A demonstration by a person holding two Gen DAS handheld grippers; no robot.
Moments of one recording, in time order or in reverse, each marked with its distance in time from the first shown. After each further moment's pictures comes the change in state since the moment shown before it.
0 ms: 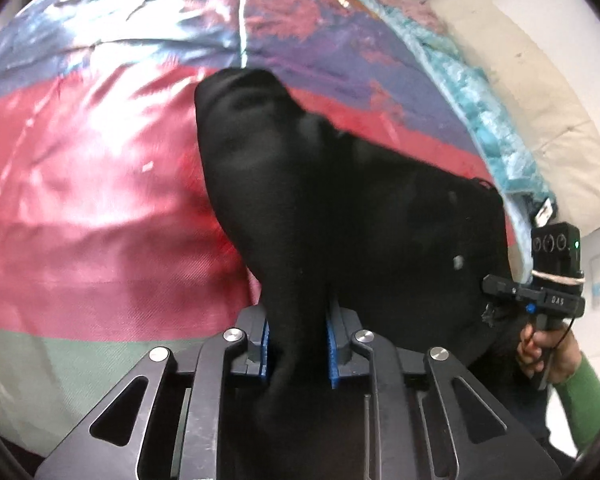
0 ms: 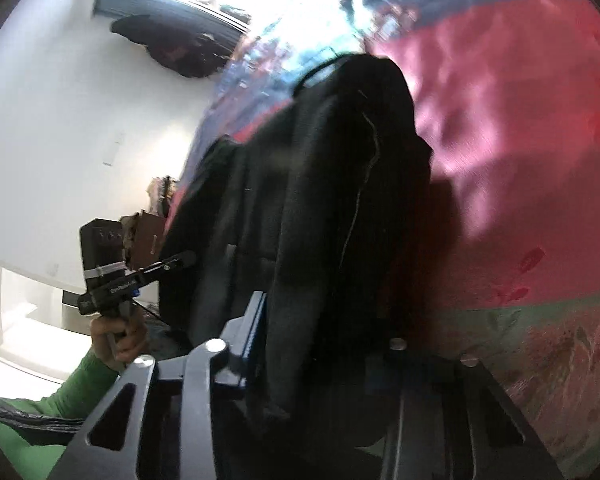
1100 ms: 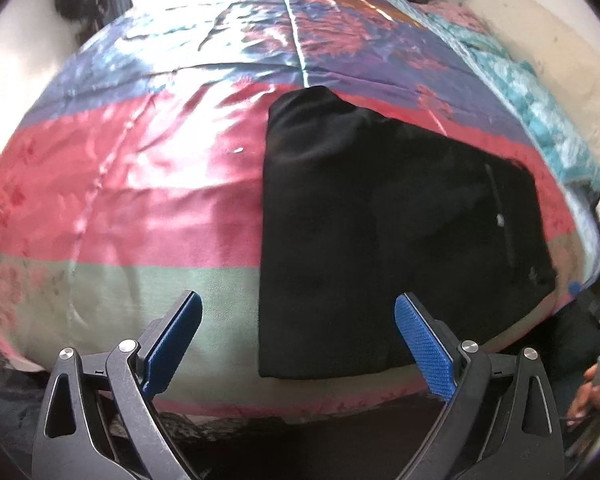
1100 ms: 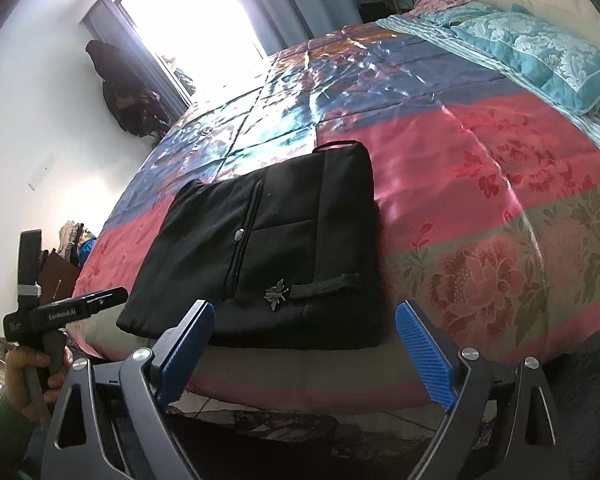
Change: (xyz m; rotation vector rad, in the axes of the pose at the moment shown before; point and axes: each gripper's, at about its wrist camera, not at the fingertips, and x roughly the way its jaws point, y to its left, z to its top) left arm -0.036 -0.004 -0.050 0.010 -0.074 0.301; right arm -0.050 0.080 -0.099 -0.088 -0.375 -0.453
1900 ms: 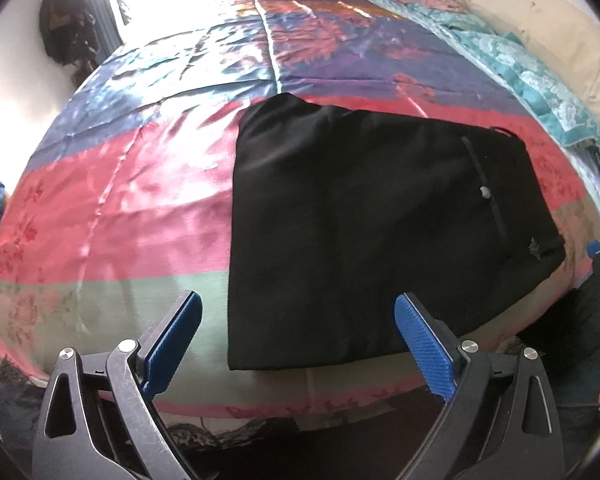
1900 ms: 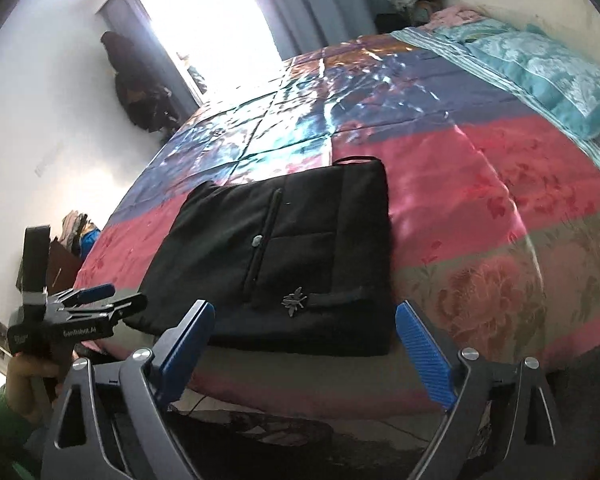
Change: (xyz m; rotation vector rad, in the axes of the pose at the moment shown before) left arm -0.007 -0.053 -0.015 0.148 -0.059 0.130; right arm -0.022 0.012 -0.007 -0.063 -0.021 -0.003
